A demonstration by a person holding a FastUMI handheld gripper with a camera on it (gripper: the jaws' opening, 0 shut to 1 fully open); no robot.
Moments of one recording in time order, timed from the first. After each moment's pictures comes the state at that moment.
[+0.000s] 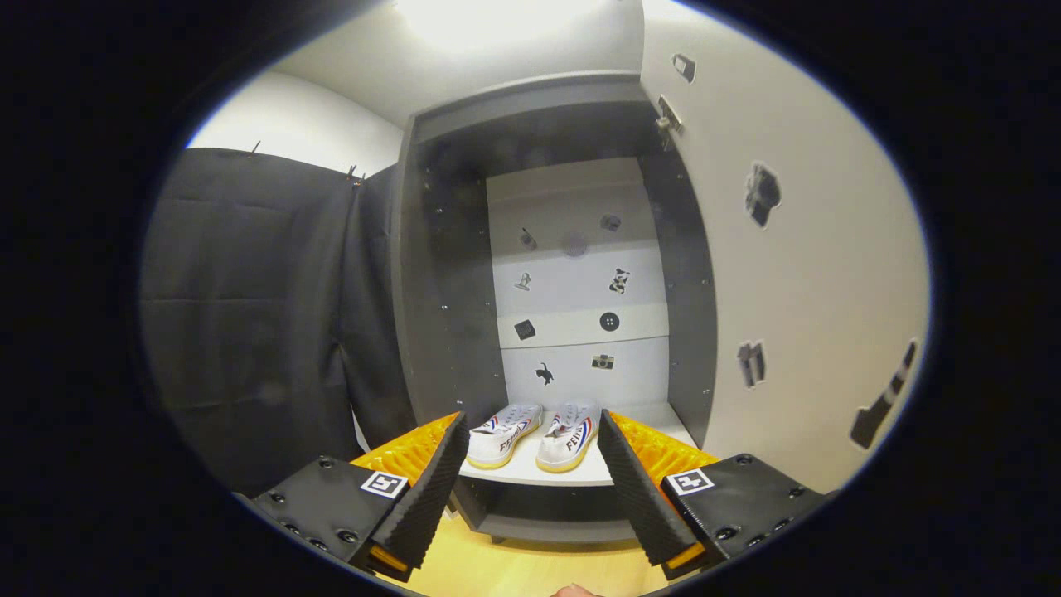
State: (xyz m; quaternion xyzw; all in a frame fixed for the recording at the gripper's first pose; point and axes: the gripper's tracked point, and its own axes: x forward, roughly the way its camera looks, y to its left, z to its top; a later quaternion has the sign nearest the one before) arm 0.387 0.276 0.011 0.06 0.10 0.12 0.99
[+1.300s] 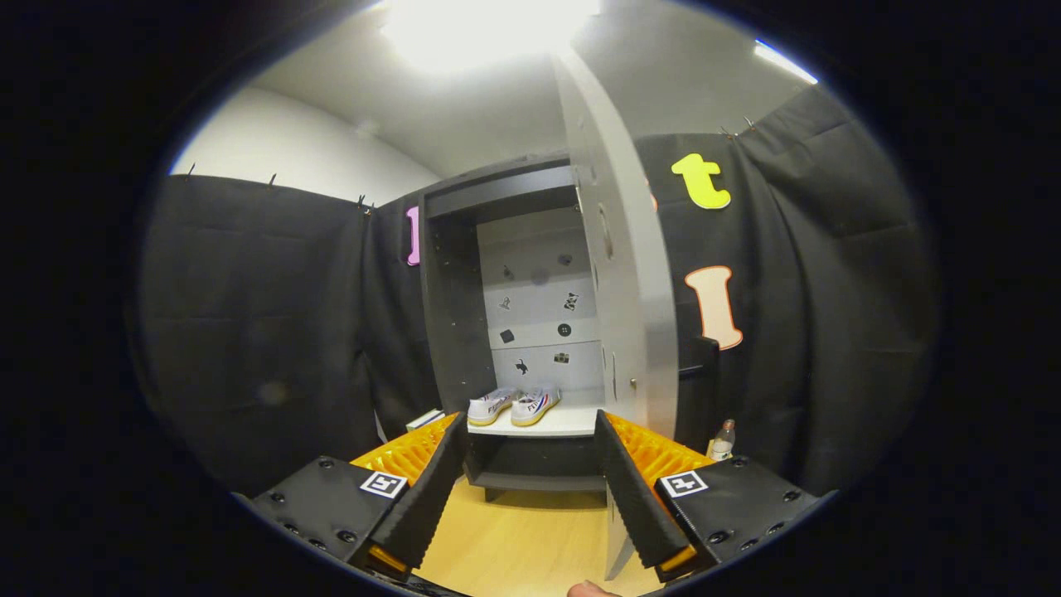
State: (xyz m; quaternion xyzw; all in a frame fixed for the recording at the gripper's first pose) arm 0.192 0.166 0.081 0.10 0.10 0.11 0.98
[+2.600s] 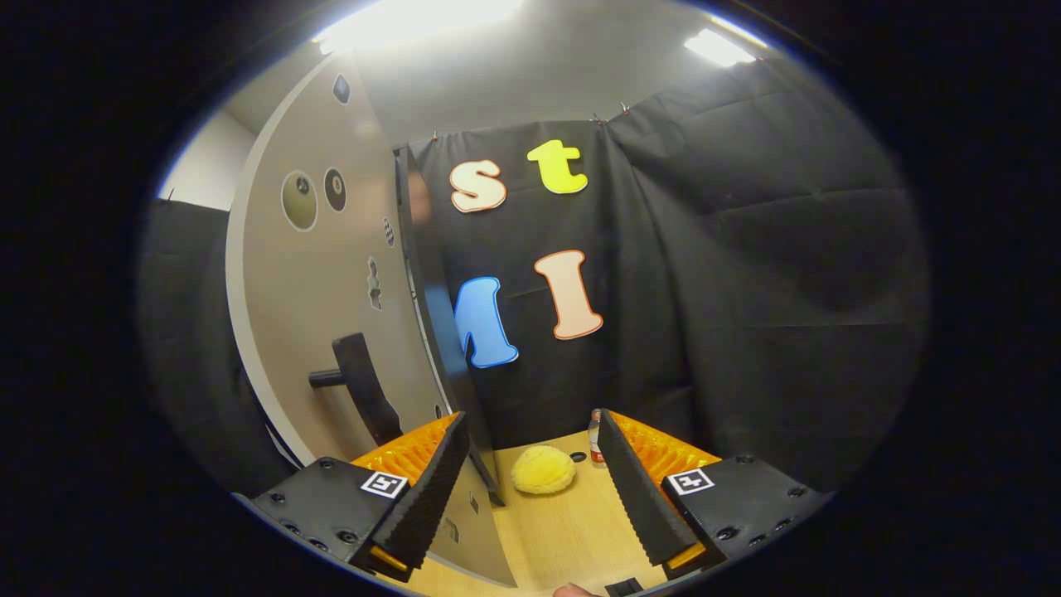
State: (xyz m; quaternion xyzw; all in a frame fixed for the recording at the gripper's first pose) arm 0.228 -0.006 0.023 0.08 0.14 -0.11 0.98
